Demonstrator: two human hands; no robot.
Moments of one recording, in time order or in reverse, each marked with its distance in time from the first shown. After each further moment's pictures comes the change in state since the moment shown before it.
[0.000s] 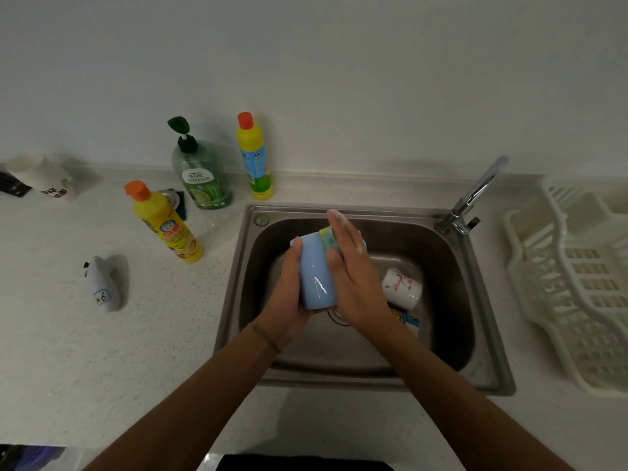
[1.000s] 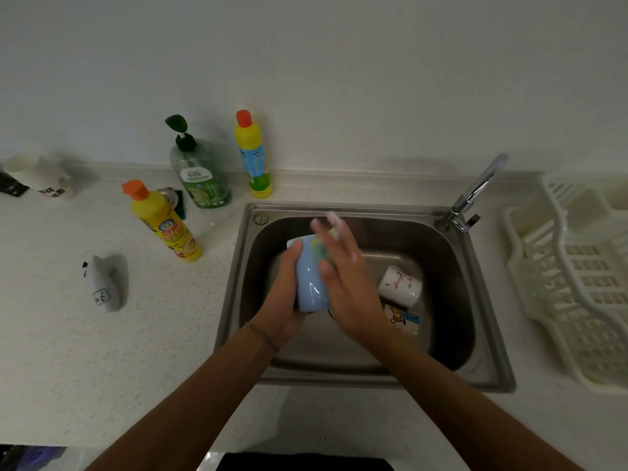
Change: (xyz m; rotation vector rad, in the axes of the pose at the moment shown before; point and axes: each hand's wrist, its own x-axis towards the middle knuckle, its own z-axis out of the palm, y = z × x) left_hand 0.000 -0.003 -0.009 0.032 -0.010 0.058; right_hand -0.009 0.003 0.010 -0.023 -0.010 -0.124
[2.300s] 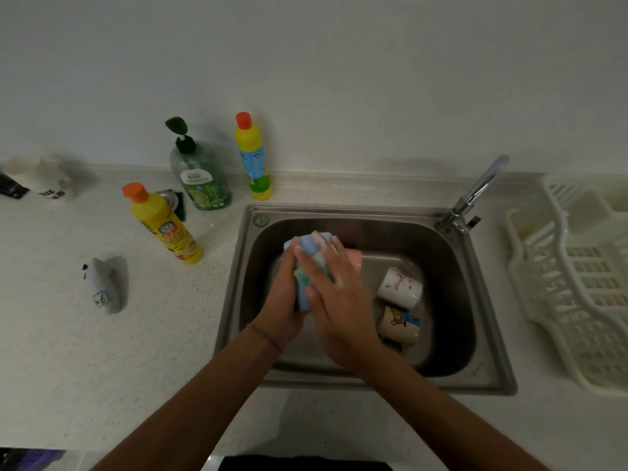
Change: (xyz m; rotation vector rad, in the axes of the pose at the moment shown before) left_hand 0.000 0.000 0.002 -0.058 0.019 0.046; right_hand -0.020 -0.014 0.012 -0.129 -0.025 -0.110
